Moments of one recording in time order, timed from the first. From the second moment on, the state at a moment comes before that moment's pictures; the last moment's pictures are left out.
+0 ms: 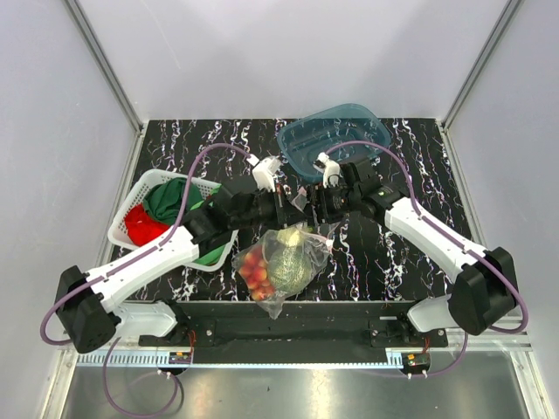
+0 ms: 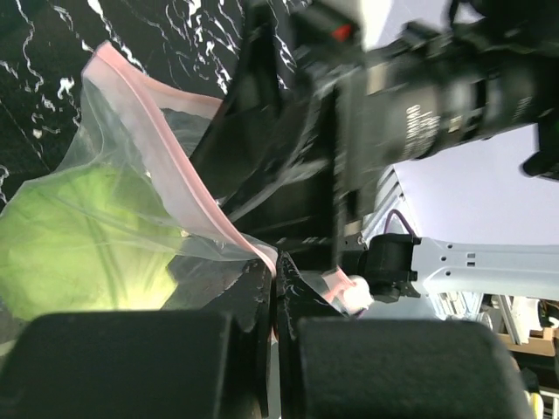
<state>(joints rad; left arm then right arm) -0.83 1.21 0.99 -0.14 0.23 -0.77 0.54 1.39 1.10 -0.47 -0.58 0.37</state>
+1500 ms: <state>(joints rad) -0.75 1.31 1.10 -0.28 0.16 -0.72 0.55 1.38 1.02 -0.49 -0.55 0.29</state>
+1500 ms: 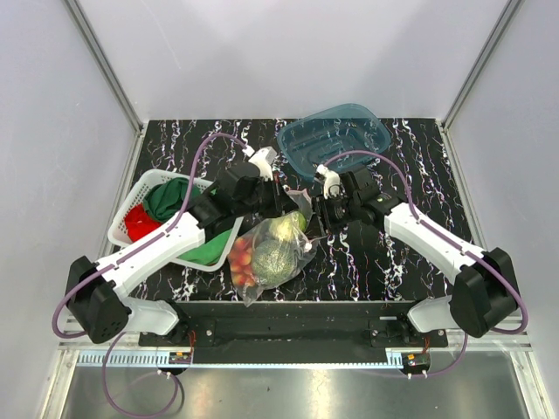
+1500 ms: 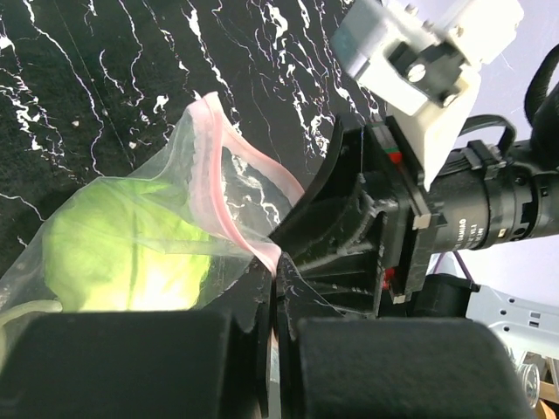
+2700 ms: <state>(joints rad) -0.76 1.50 1.18 -0.25 0.13 -0.69 0.57 1.48 0.94 -0.27 -0.40 0.47</state>
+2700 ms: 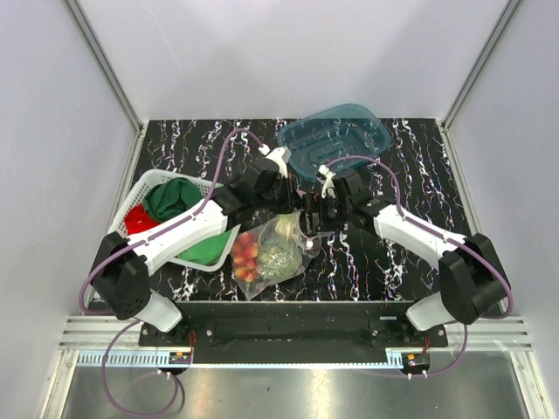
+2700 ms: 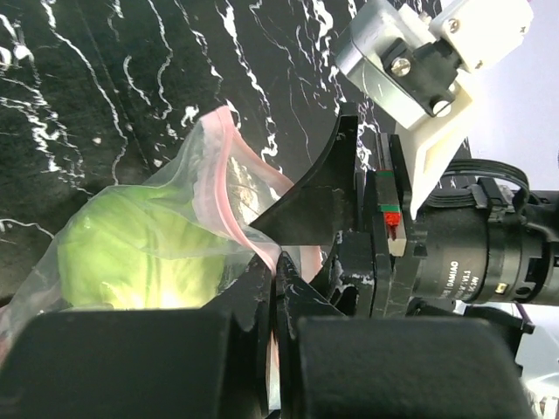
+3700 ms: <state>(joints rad) -0.82 1.62 1.04 -0.05 0.24 -0.77 0.58 1.43 0.66 -0.15 -0.50 0.48</state>
